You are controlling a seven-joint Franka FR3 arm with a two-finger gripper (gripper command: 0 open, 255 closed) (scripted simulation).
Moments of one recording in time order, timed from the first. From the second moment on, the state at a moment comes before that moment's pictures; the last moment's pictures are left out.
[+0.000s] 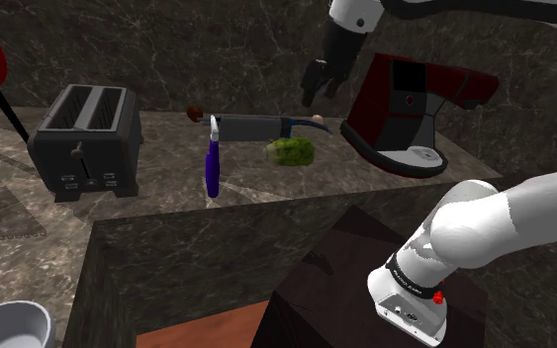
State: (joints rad) arm -0.05 -0.62 0.19 -2.25 0.02 1.77 0.15
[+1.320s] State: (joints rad) arm -0.06 0.16 0.41 -1.75 -0.10 1.92 0.80
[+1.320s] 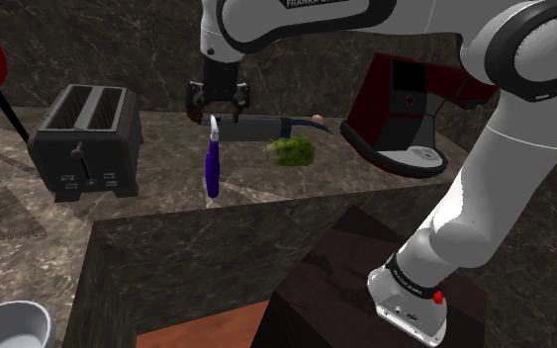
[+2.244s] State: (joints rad) arm -0.05 0.20 0.41 -1.80 -0.12 2.01 0.82
